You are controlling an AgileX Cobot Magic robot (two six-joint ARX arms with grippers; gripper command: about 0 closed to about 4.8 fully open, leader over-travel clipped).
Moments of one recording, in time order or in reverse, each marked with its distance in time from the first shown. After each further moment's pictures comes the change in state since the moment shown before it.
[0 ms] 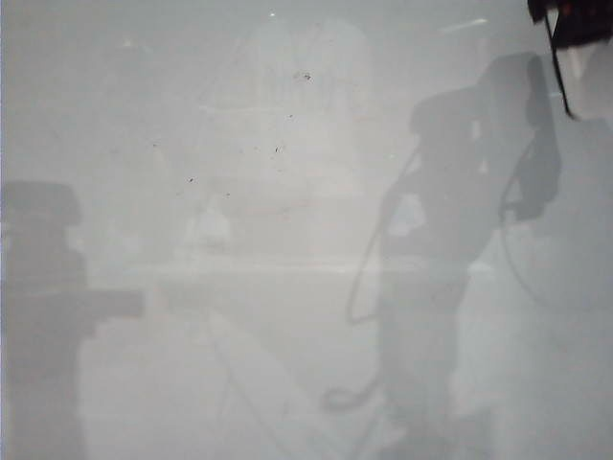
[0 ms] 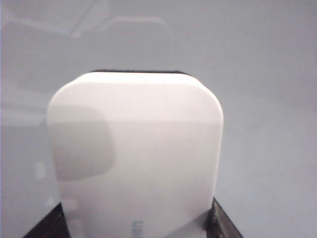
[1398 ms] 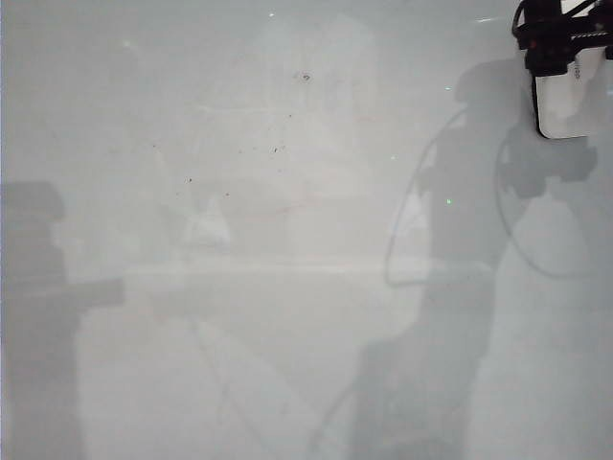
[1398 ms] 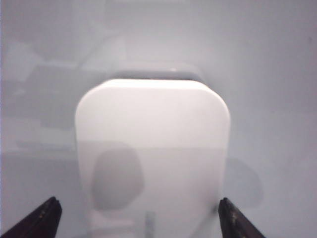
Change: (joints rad) left arm 0.000 0.000 -0.014 0.018 -0.163 0.021; right arm -0.217 0.228 0.004 0.316 -0.302 0.106
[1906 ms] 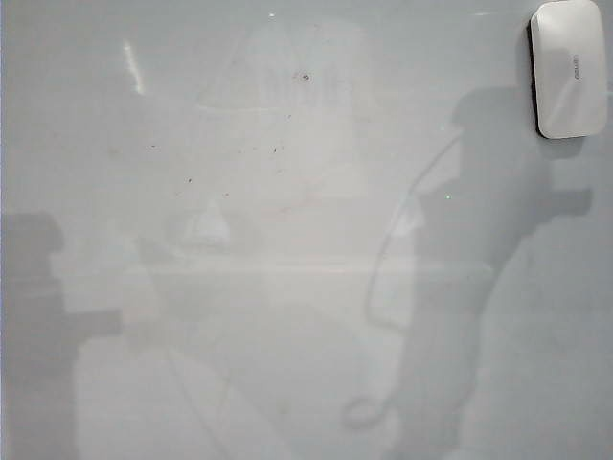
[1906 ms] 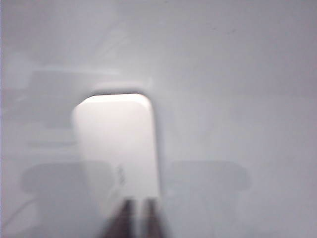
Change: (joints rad) left arm 0.000 0.000 -0.238 0.238 0.000 0.000; right arm 0.000 -0.497 0.002 -0.528 0.015 0.073
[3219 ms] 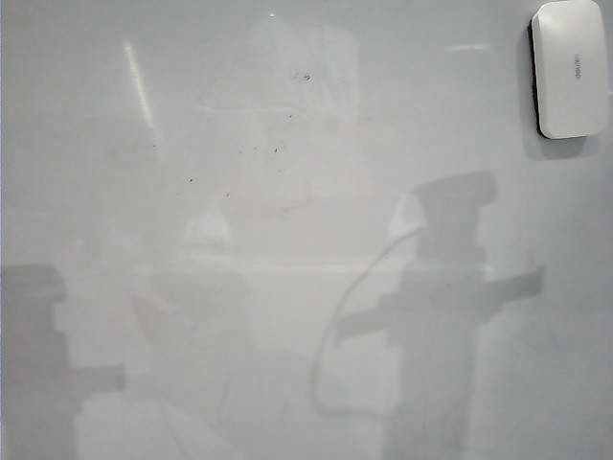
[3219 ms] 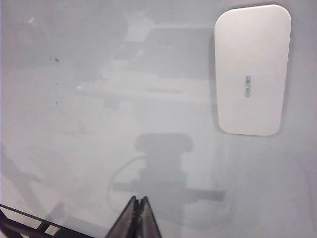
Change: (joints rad) left arm 0.000 0.000 -0.204 0.131 0.029 -0.007; right arm 0.000 -0.337 -0.021 -0.462 -0.395 0.120
